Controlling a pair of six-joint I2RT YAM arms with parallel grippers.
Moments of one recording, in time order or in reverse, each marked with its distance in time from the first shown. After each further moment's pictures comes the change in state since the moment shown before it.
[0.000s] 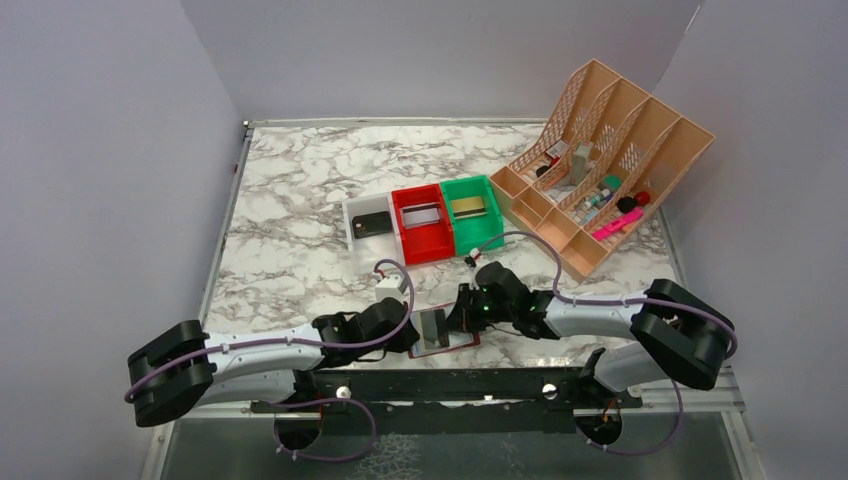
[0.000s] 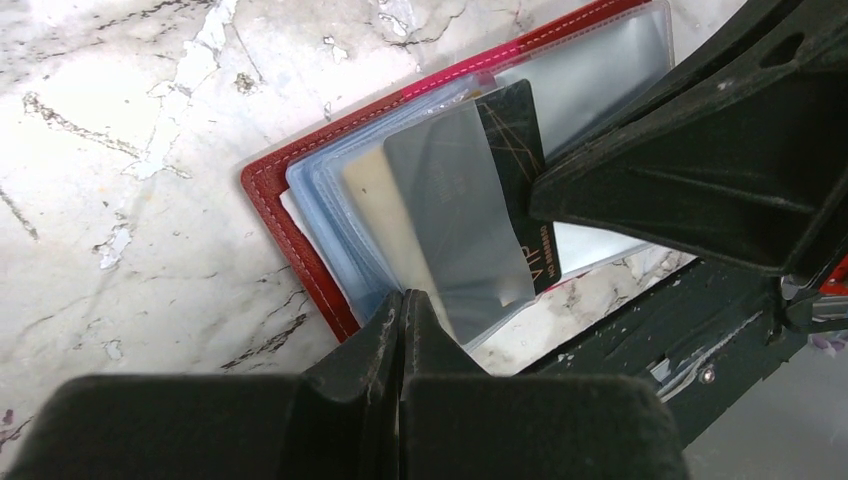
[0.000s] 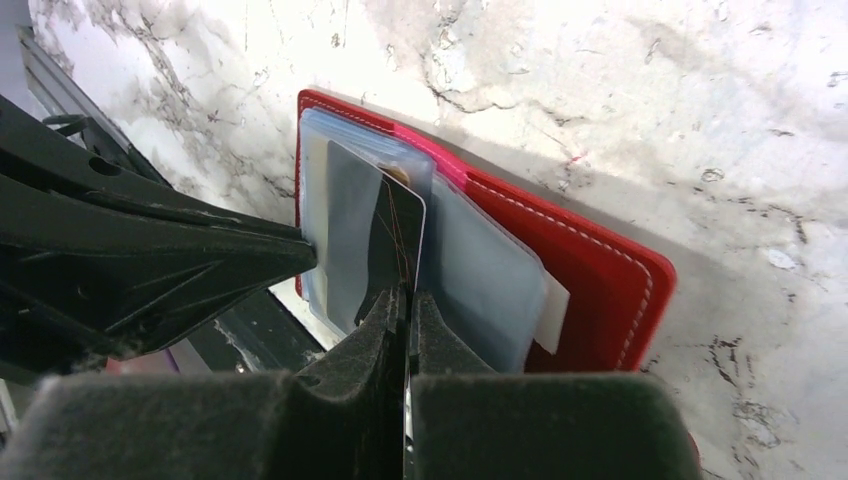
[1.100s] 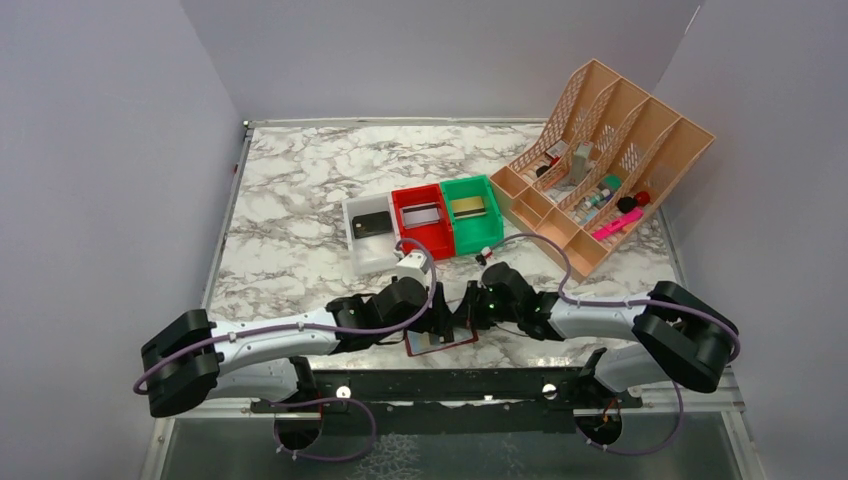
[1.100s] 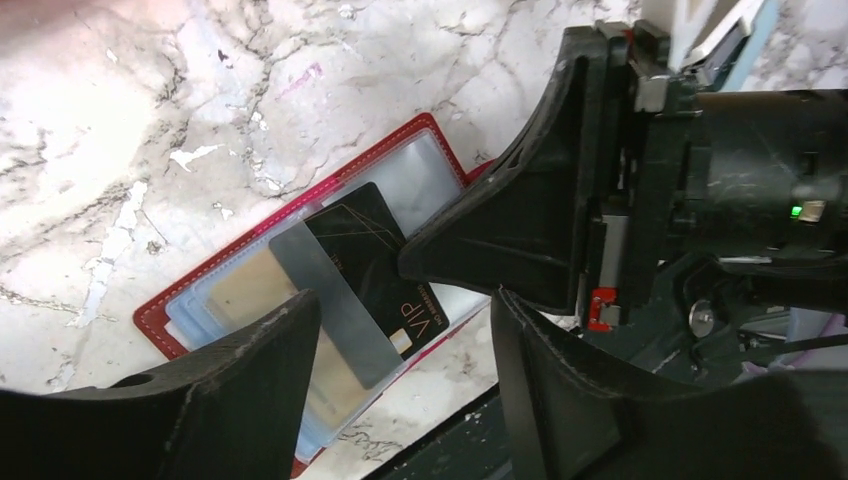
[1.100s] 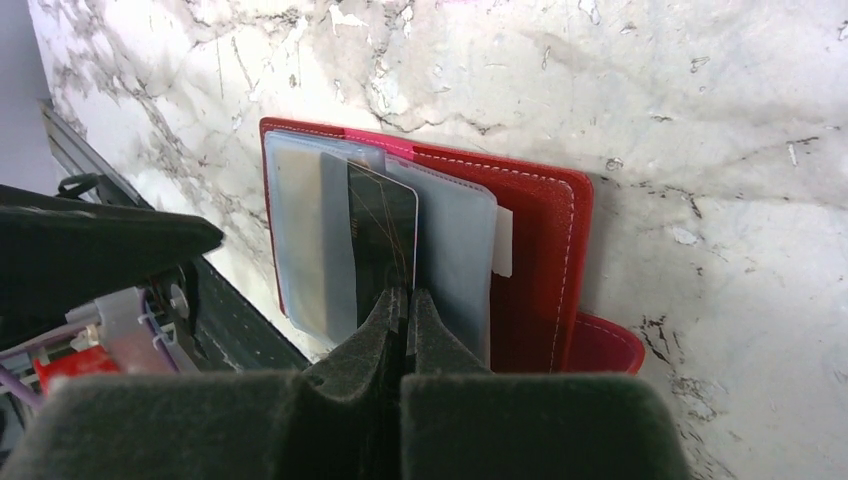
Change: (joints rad) left arm -0.002 0.074 0.232 -0.040 -0.044 0.123; right arm -0.040 -0.026 -0.042 0.016 0.038 0.073
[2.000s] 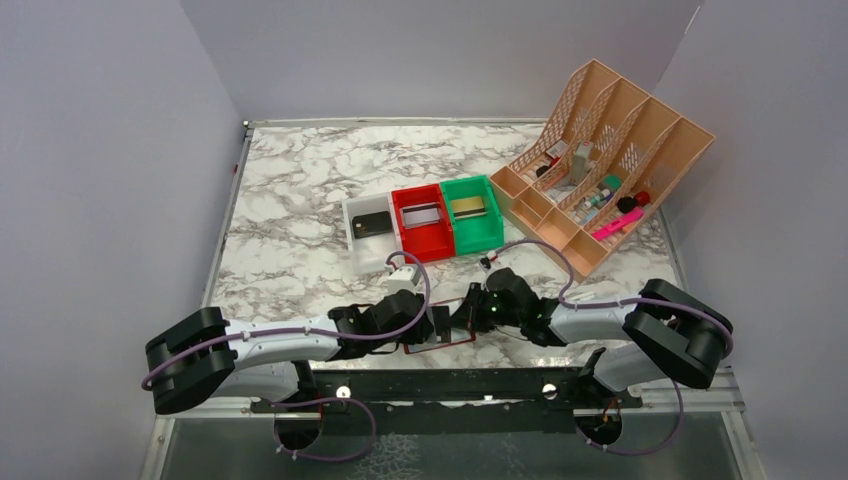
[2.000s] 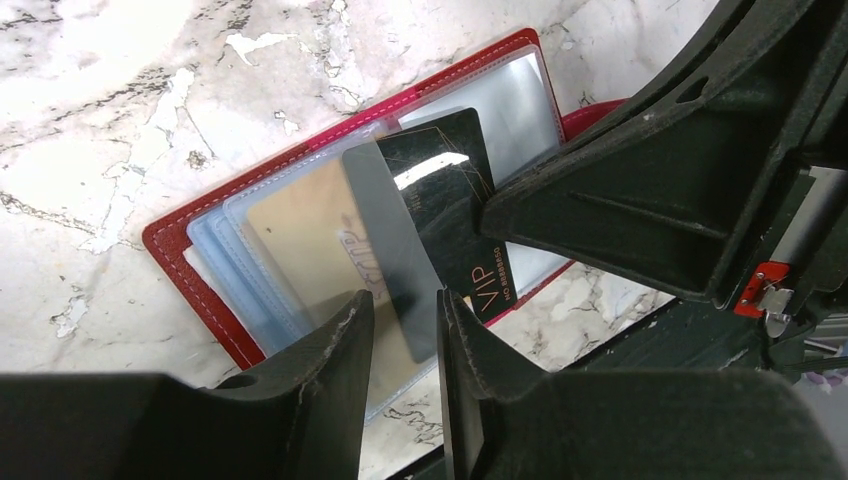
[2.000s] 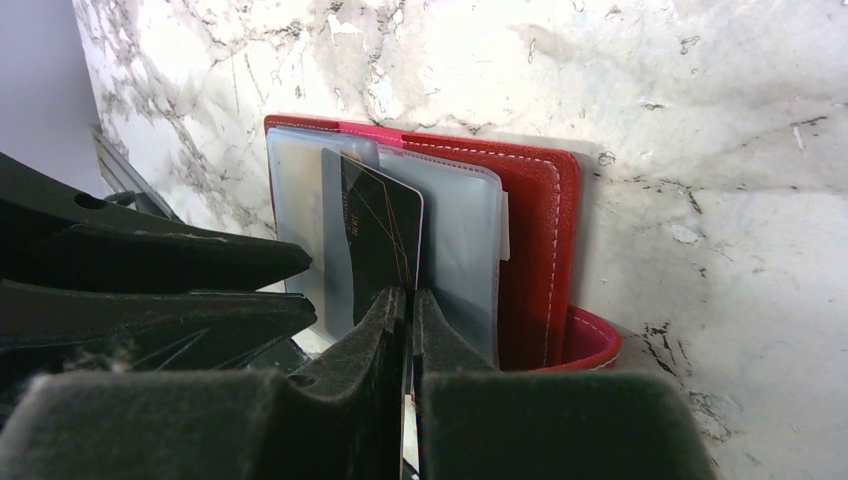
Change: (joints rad) left arm 0.000 0.051 -0.128 0.058 0.009 -0.109; right arm 0.000 0.038 -0.072 0.173 0.001 0.085
